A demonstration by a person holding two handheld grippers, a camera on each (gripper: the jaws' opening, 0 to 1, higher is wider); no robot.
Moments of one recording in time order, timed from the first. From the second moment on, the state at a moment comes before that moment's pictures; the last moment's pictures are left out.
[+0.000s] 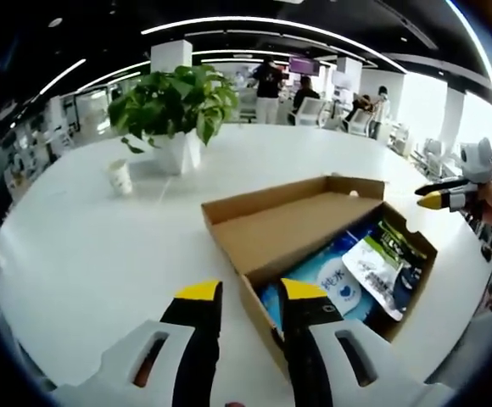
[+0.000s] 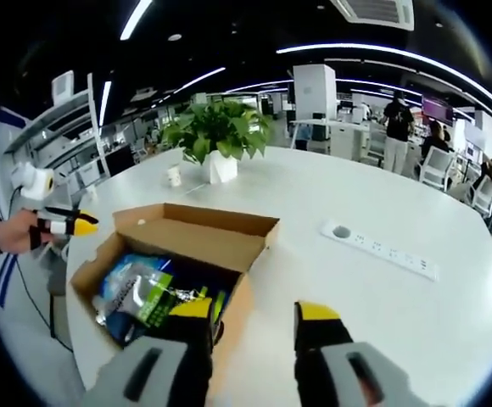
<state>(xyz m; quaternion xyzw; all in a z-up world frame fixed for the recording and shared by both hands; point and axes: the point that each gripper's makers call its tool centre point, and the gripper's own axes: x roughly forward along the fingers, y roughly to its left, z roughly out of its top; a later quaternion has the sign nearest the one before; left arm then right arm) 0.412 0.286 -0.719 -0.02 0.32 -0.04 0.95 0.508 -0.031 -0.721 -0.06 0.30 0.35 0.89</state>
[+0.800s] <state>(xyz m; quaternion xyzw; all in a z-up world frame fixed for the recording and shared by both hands) 0.376 0.267 -0.710 -0.02 0.32 -0.05 0.95 0.477 -0.113 -0.726 -0.04 0.30 0.31 0.90</state>
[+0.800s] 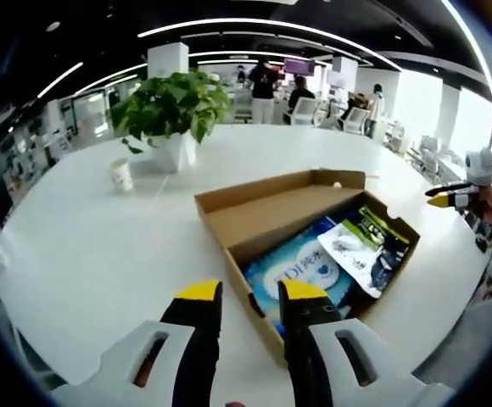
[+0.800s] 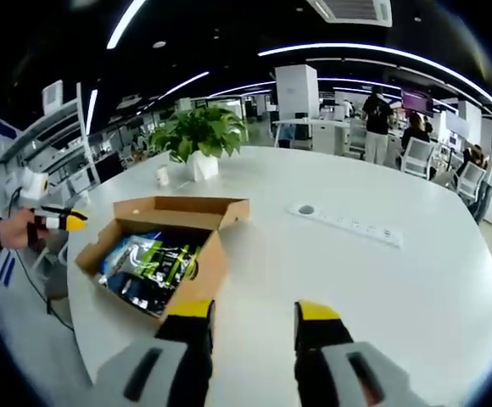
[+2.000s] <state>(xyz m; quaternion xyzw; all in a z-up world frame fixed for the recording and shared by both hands) 0.375 0.195 -0.719 -0.02 0.33 -0.12 0.94 0.433 -0.142 -0.729 -0.01 0.30 0.29 0.91</state>
